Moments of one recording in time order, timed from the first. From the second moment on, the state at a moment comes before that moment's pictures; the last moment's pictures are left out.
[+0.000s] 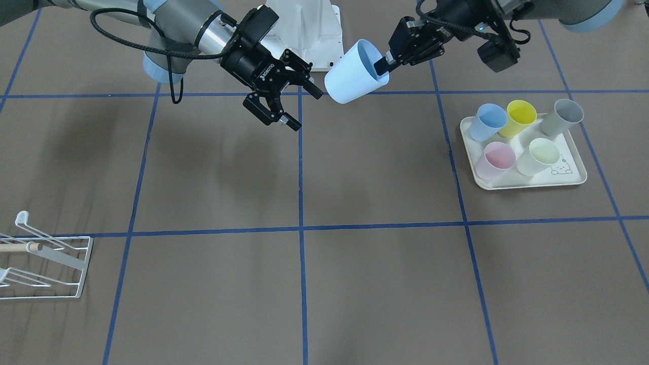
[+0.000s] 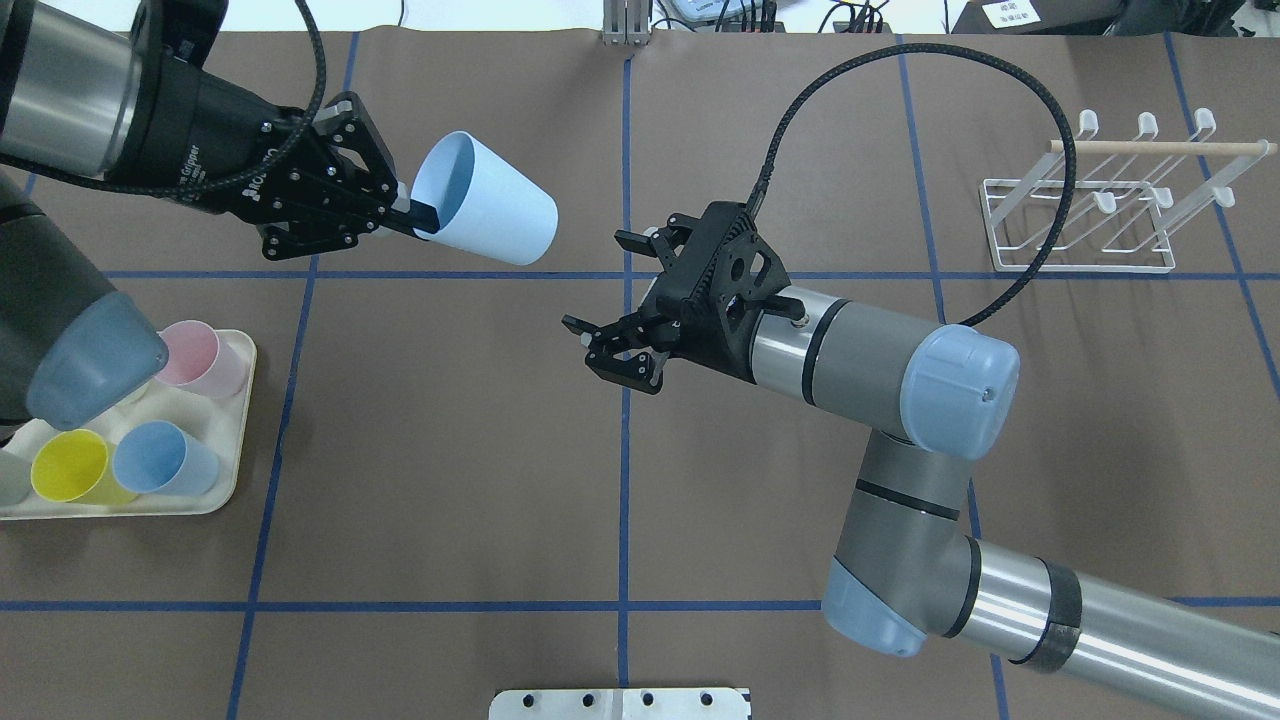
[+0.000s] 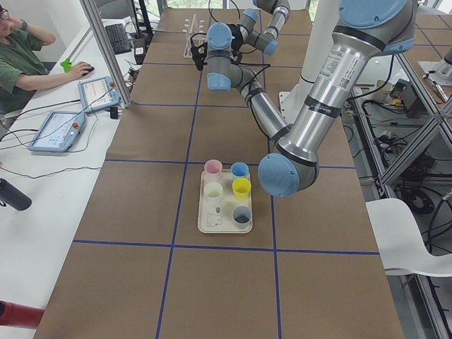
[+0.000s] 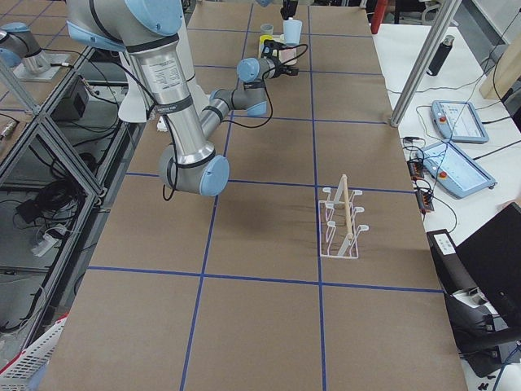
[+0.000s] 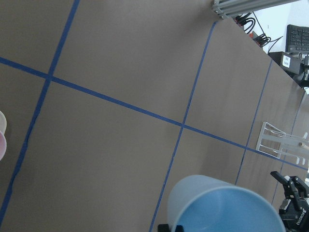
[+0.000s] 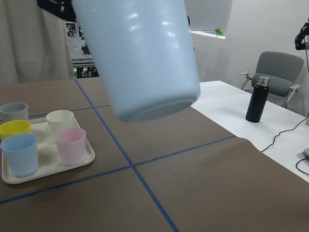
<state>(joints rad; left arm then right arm) -0.91 -2.03 -1.97 -2.28 -2.38 -1.90 0.45 -1.06 1.73 -0.44 1.50 0.28</state>
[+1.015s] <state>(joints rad) -0.84 -2.05 -1.94 -2.28 -2.32 -1.89 0.45 -1.03 1.74 -0.44 1.47 0.17</state>
